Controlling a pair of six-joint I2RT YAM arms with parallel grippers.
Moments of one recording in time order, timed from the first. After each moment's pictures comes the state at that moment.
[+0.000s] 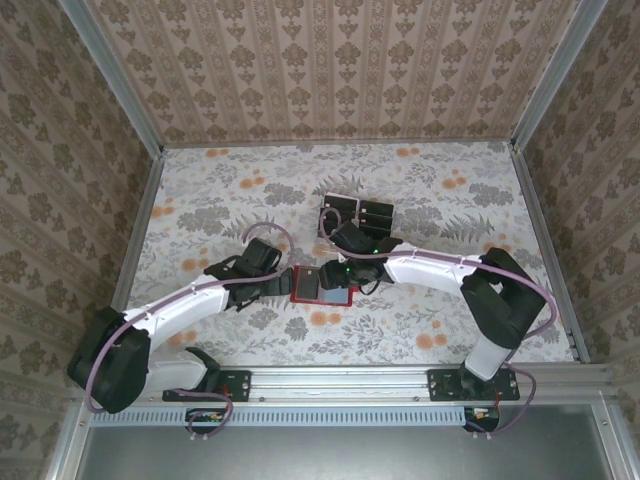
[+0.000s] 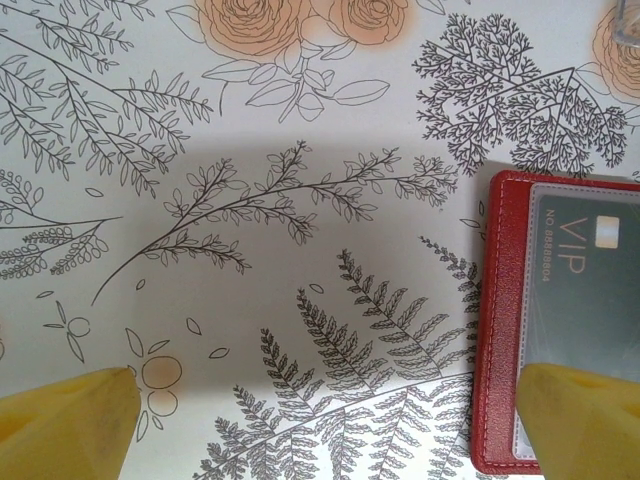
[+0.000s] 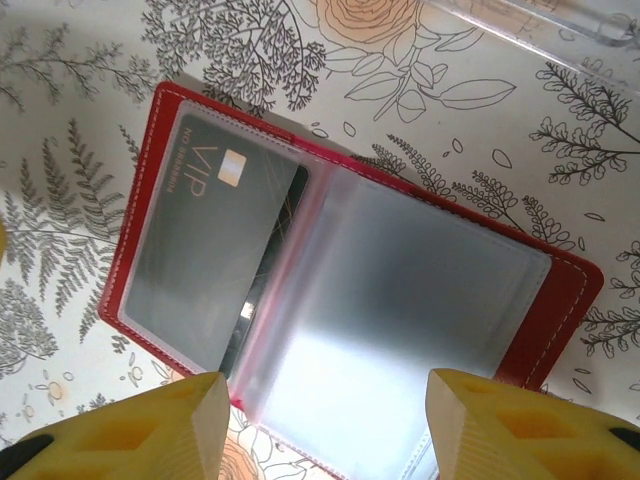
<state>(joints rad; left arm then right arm) -0.67 1.23 0.61 -0.46 -0.17 -0.59 0.78 1.72 1.07 -0.42 -0.09 0.56</state>
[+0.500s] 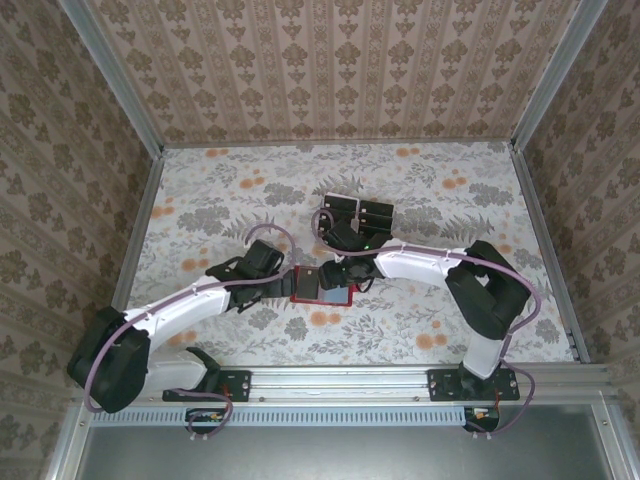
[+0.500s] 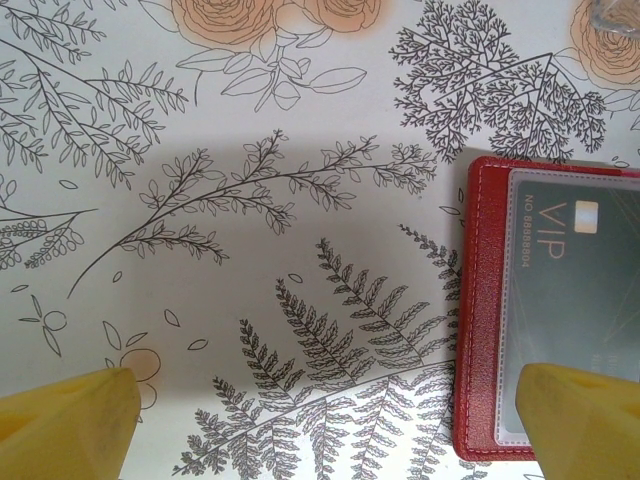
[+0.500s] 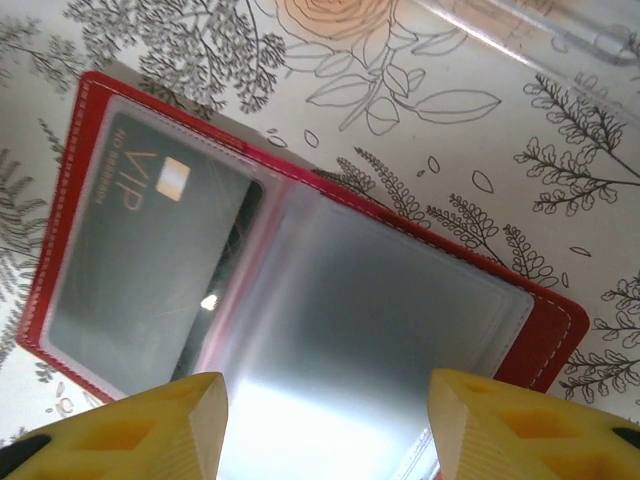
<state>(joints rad) -0.69 1.23 0.61 -0.46 -0.17 -0.60 0.78 1.80 1.11 -0.46 -0.06 0.52</state>
